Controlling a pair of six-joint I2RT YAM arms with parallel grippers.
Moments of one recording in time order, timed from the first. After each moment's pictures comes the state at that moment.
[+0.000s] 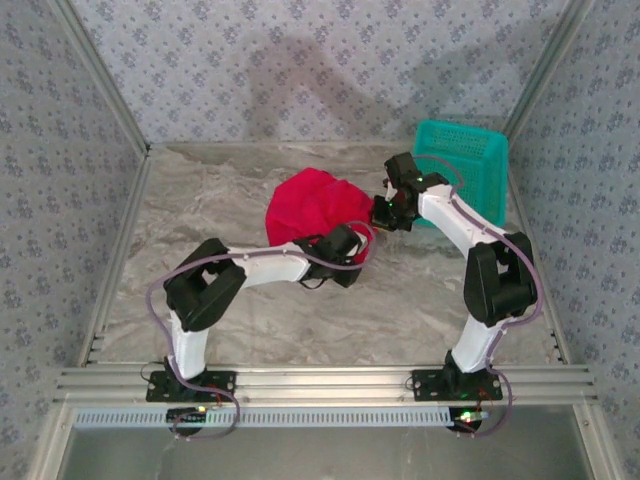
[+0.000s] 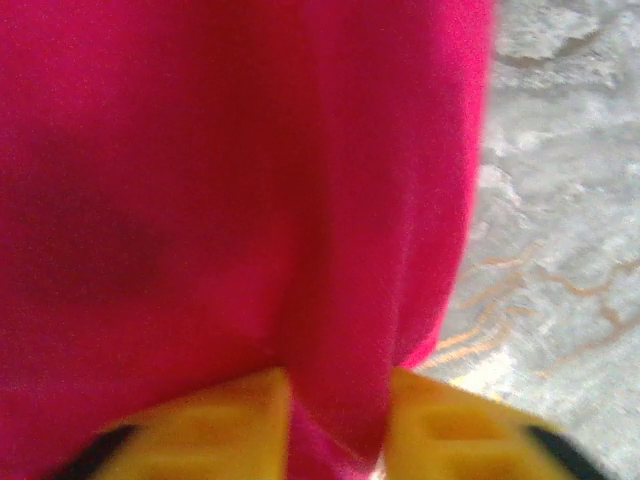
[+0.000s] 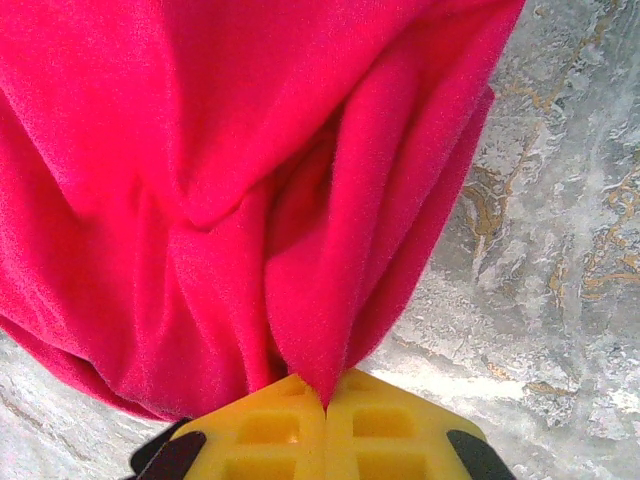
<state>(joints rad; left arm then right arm) -0.95 1.94 1.25 -0.30 -0.04 -0.30 0.33 1.75 1.40 -0.82 -0.22 0.51</state>
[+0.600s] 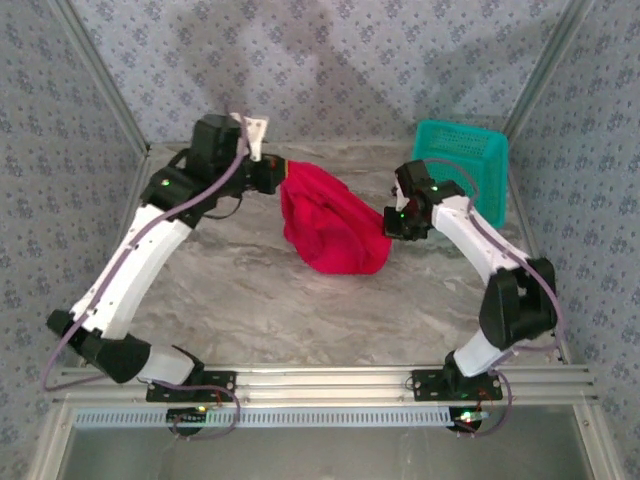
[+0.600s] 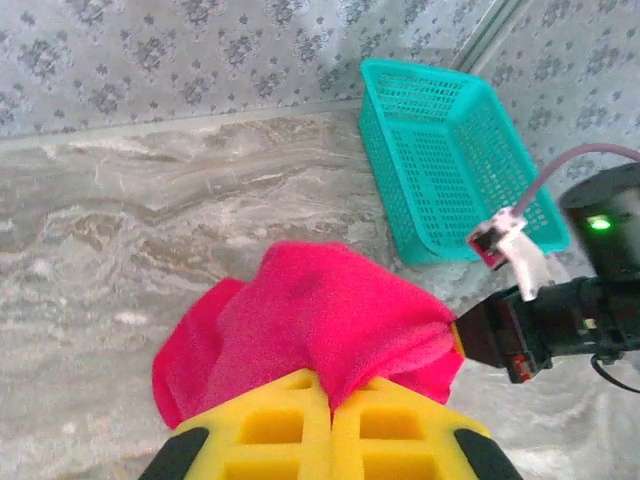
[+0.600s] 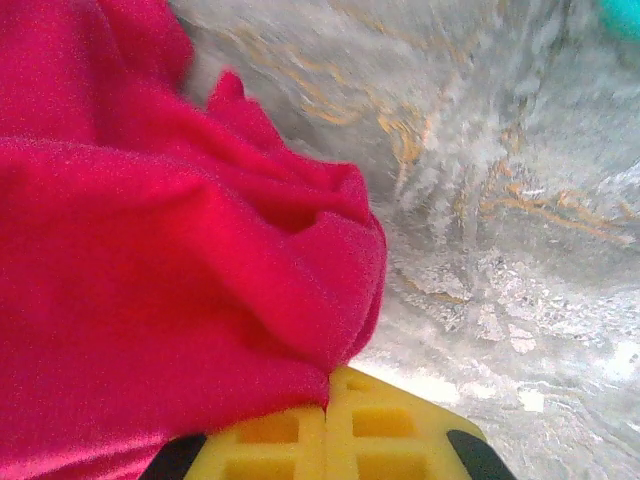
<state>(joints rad) -0.54 1.40 1.73 -0.85 0.16 -0.33 0.33 1.54 1.30 -0.93 -0.14 0.36</state>
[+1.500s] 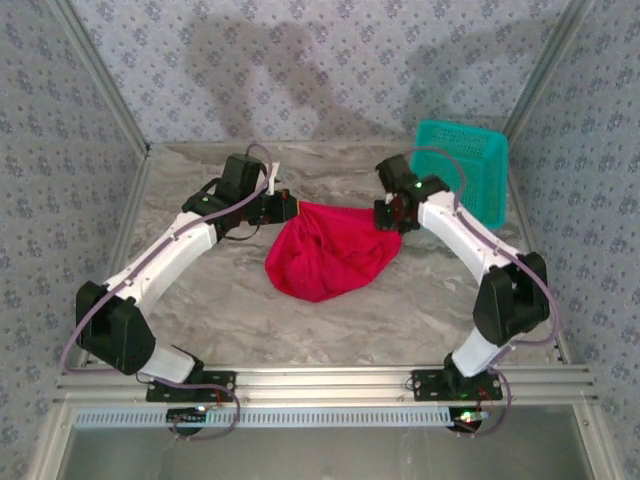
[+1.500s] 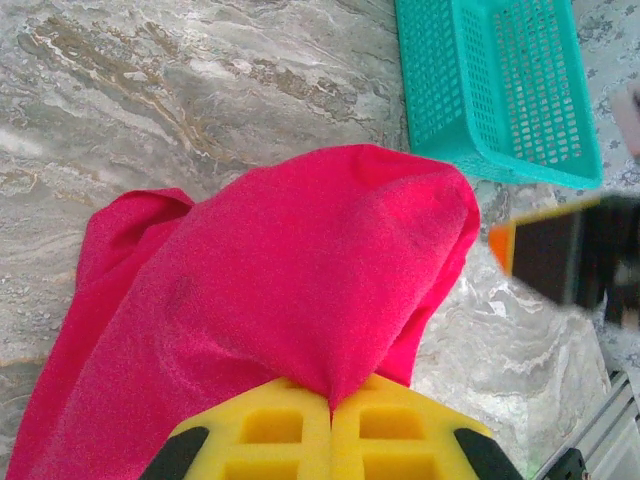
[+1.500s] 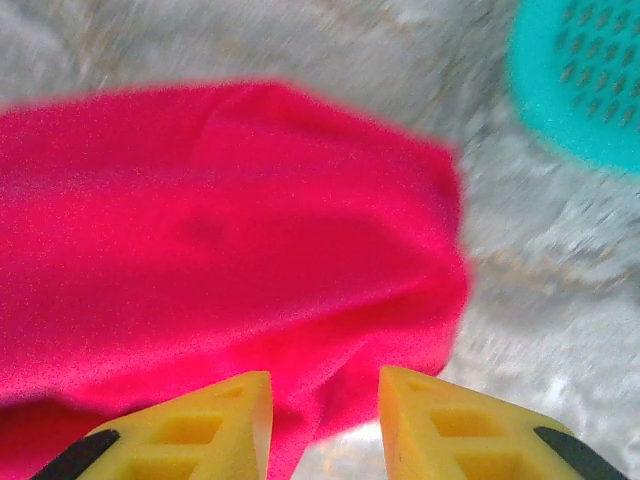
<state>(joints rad) -0.51 1.46 1.29 -0.55 0.34 -0.52 0.48 1.60 1.37 -0.93 0.09 0.43</state>
